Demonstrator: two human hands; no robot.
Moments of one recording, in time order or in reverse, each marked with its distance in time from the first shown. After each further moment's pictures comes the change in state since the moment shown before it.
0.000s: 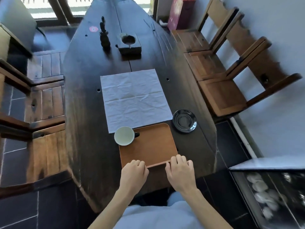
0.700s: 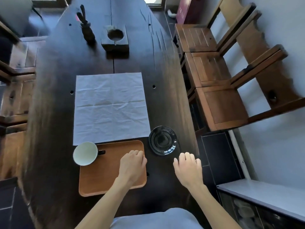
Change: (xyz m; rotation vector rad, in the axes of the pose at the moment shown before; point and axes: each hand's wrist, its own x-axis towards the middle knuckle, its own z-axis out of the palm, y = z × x) left_hand 0.195 0.122 0.039 -0.101 -0.071 -0.200; right_hand 0.155 0.211 0.034 -0.059 -0.182 -0.012
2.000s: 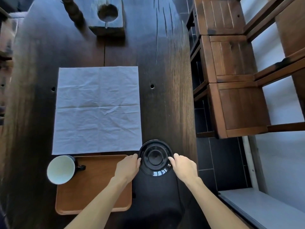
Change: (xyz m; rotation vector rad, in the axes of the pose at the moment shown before) left_hand 0.116 0.011 0.070 -0.095 -0.436 -0.278; right_hand 0.154 0.046 0.060 0.193 -0.562 -0.069
